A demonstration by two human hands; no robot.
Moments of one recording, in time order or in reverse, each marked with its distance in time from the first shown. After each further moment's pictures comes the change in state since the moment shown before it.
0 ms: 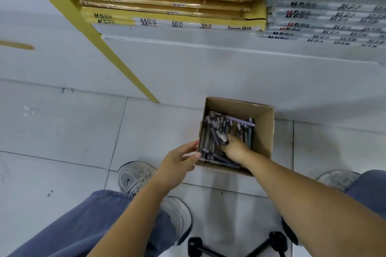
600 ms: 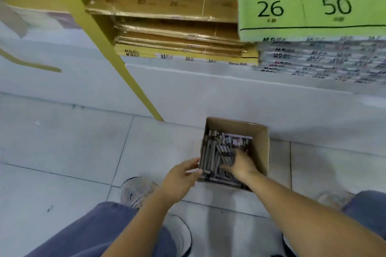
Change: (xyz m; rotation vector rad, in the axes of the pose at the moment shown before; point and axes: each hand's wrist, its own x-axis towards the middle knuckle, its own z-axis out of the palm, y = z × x) left_hand 0.000 0.005 -0.001 0.130 -0.018 0.007; right_hand -0.019 -0.002 -0.012 -0.124 0.154 -0.023
